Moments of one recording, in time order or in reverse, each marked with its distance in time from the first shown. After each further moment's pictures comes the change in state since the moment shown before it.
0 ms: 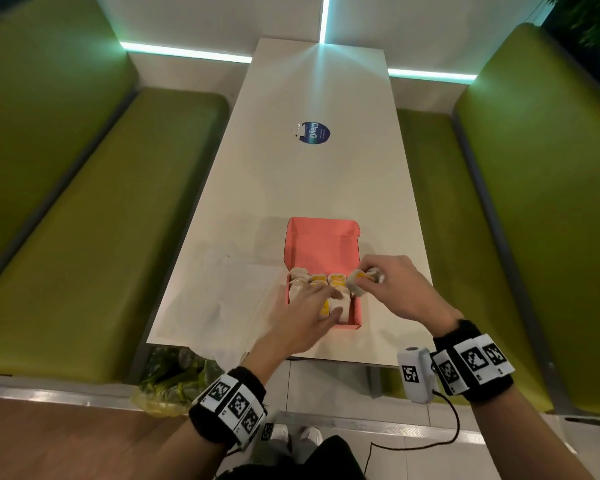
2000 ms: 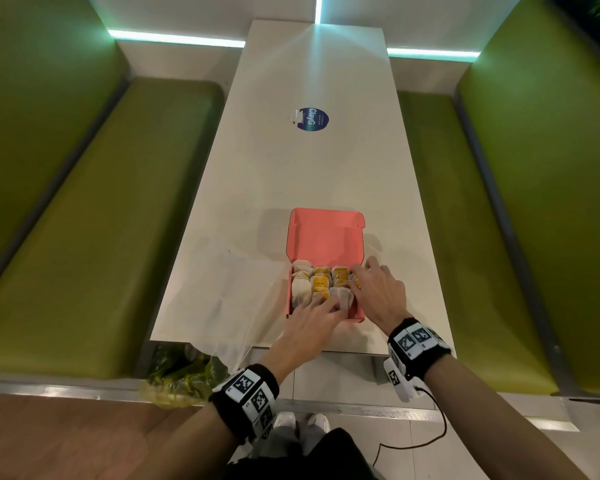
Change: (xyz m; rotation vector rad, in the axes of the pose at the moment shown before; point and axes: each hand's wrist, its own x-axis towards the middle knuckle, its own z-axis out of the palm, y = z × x) left_hand -0.012 -0.009 0.028 0.564 -0.209 0.107; right_hand 0.026 0.045 0.096 -0.539 0.071 0.201
